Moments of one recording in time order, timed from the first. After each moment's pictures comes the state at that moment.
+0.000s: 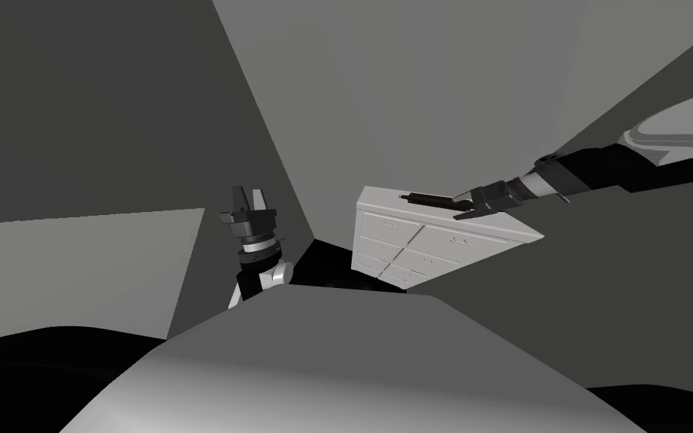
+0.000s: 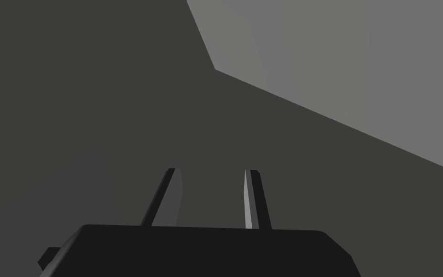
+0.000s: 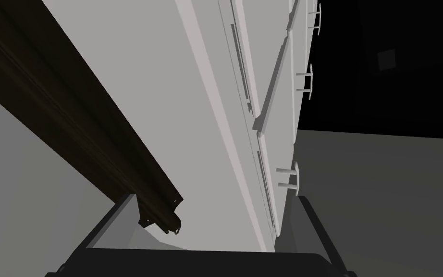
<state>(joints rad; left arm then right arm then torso) 0.49 -0.03 0.05 -2.37 -0.03 -0.65 0.11 0.83 -2.01 -0.81 -1.41 0.78 -1.19 -0.25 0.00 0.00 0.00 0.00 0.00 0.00</state>
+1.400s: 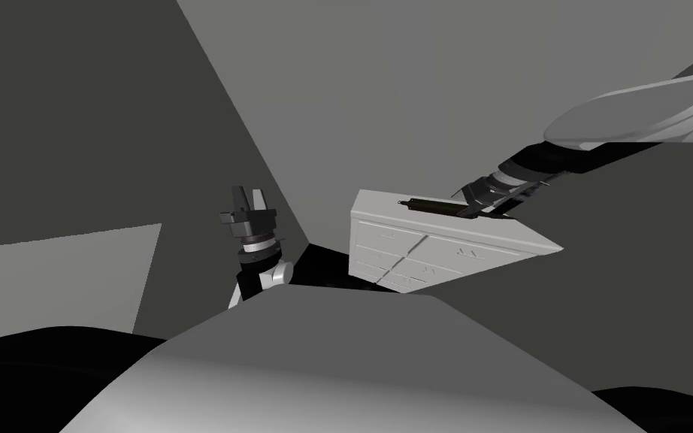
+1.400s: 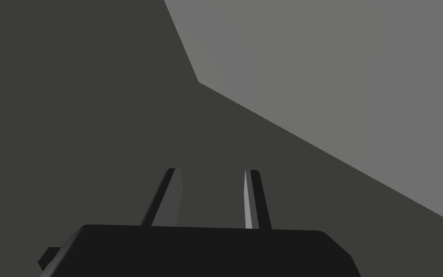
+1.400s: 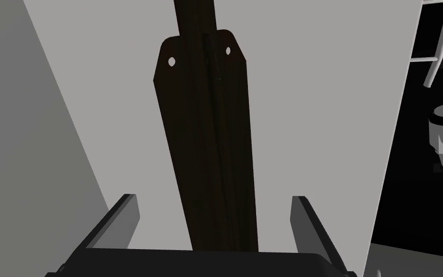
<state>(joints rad) 0.49 -0.03 0.05 -2.37 -0.03 -0.65 0.11 0.98 -2.27 -0.91 -1.23 0.99 -1.23 -0.24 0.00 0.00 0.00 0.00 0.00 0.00</state>
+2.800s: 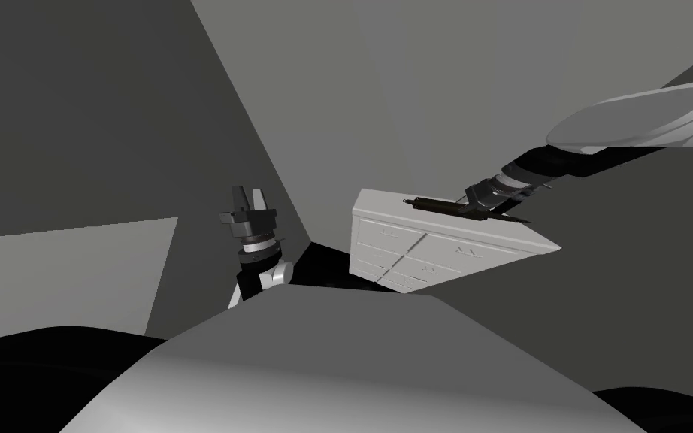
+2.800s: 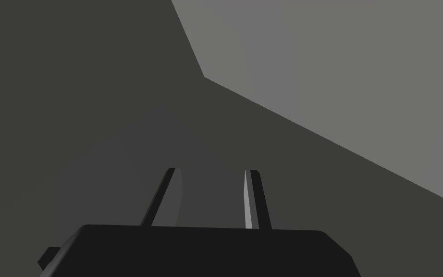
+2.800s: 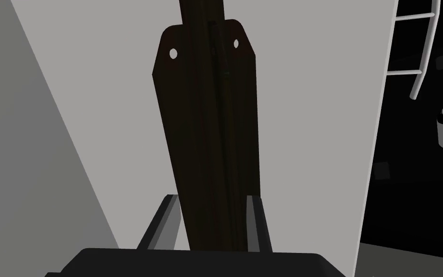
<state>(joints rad) 0.49 -0.03 0.05 -2.37 -0.03 -0.65 0.11 1.00 -2.26 -0.89 -1.21 0.99 -1.21 -0.25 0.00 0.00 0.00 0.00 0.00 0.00</state>
